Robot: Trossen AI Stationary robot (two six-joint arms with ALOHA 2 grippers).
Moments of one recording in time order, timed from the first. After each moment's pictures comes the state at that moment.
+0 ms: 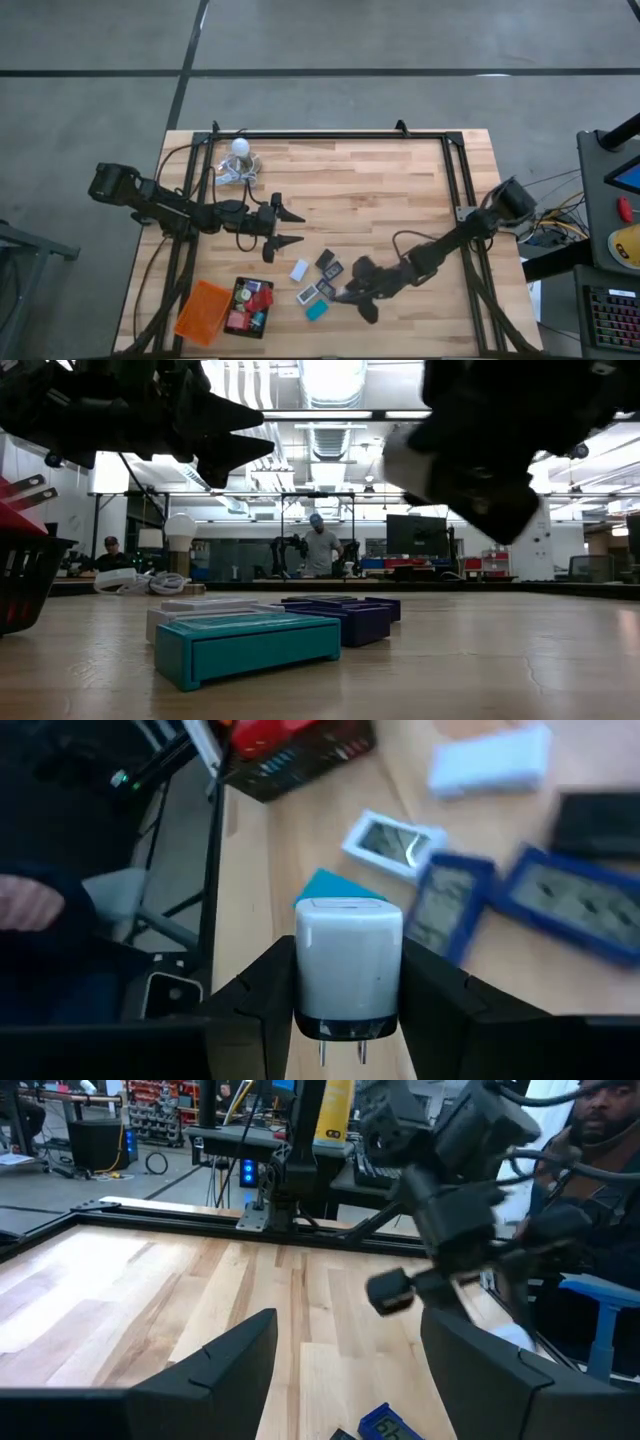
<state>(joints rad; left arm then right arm) -0.12 1.38 0.34 0.95 -0.03 -0.14 0.53 1.75 0.81 0.40 0.21 0.88</state>
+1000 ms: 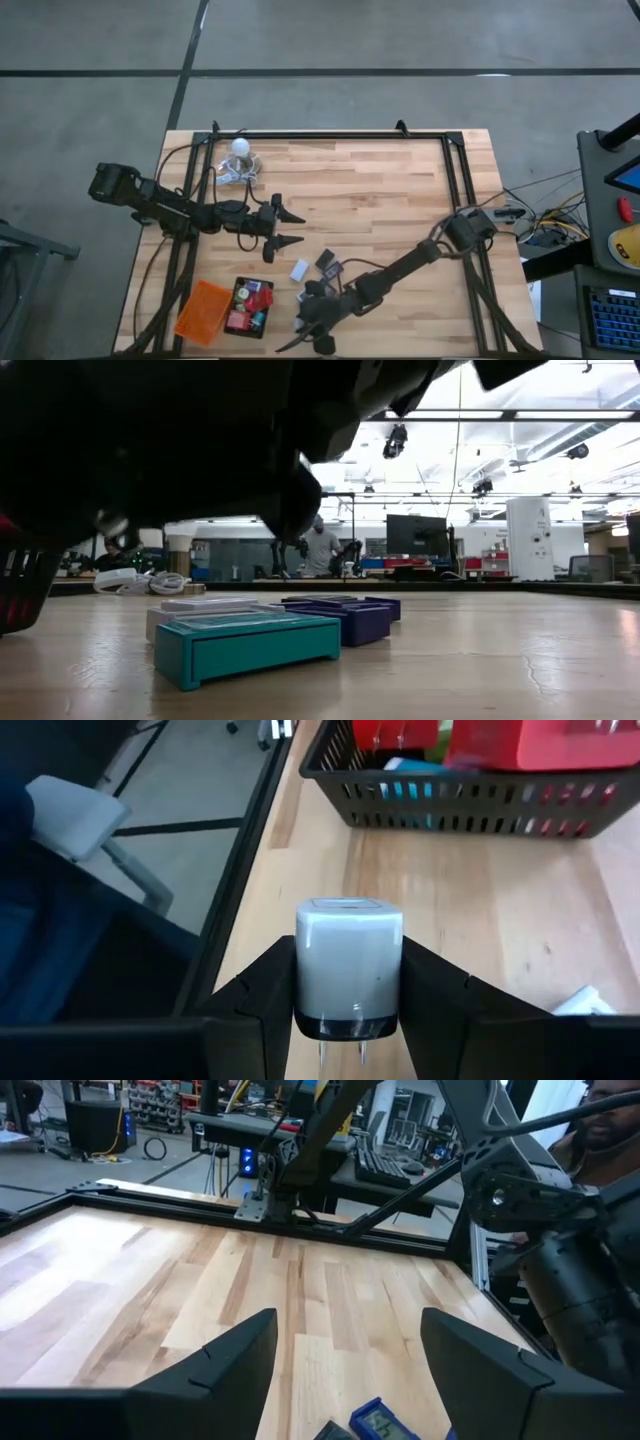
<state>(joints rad) -0.13 1.38 0.34 0.94 -0.03 -0.19 0.51 2.26 1.53 0.16 0.10 0.45</state>
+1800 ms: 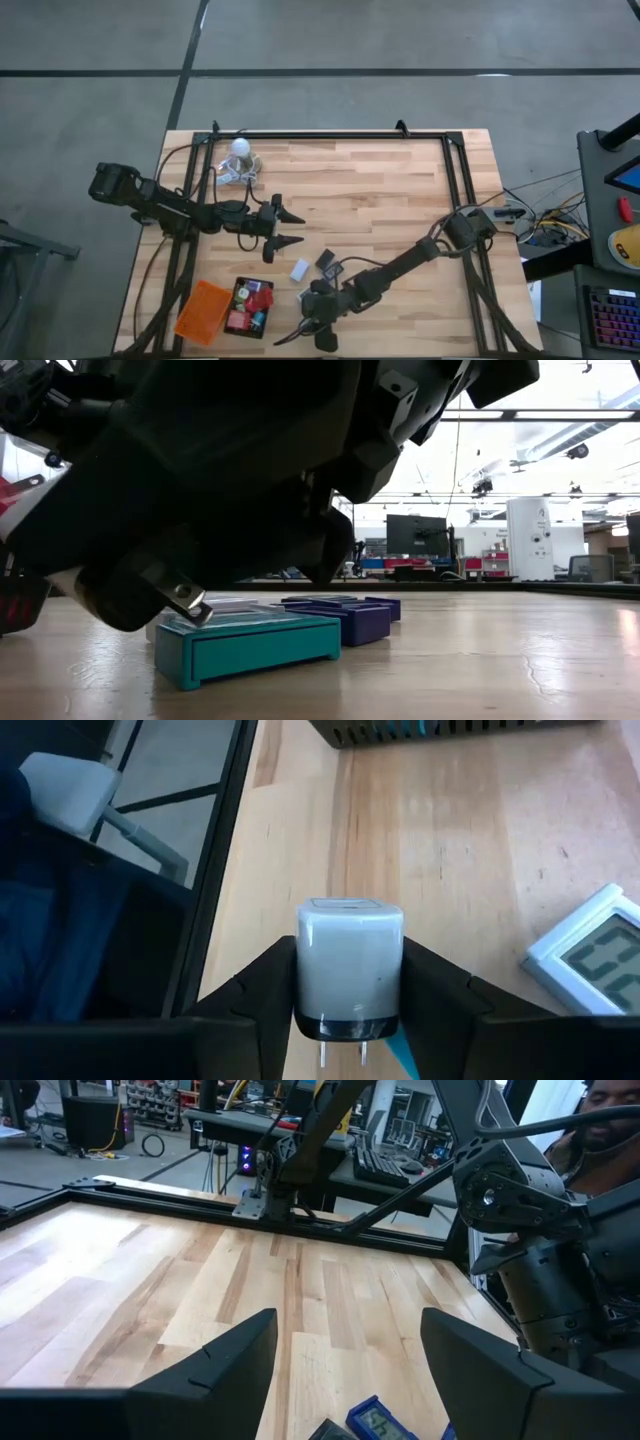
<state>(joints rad) -0.13 1.38 0.34 0.93 -0.02 -0.20 0.49 2.26 1.52 0.06 0.00 0.58</state>
